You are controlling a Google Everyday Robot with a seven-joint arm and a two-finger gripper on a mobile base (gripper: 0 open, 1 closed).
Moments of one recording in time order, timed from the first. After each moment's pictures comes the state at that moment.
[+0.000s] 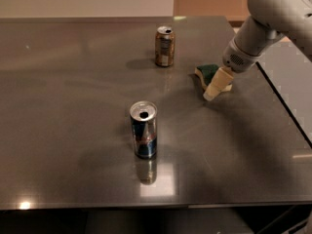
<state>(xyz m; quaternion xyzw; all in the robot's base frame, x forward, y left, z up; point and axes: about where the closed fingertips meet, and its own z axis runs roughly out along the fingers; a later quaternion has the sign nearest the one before) 0.635 -0.204 0.833 -0.44 0.88 0.04 0.16</state>
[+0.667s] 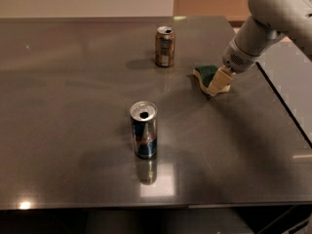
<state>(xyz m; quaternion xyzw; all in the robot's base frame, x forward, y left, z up) 0.635 -0.202 0.833 -0.44 0.88 0.05 0.16</state>
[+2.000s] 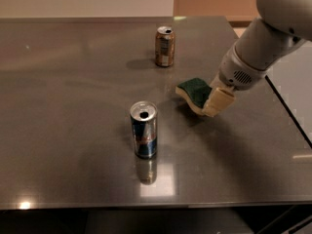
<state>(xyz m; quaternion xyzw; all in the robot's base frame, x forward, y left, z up) 0.519 -0.148 0.871 -0.56 0.81 0.06 0.17</state>
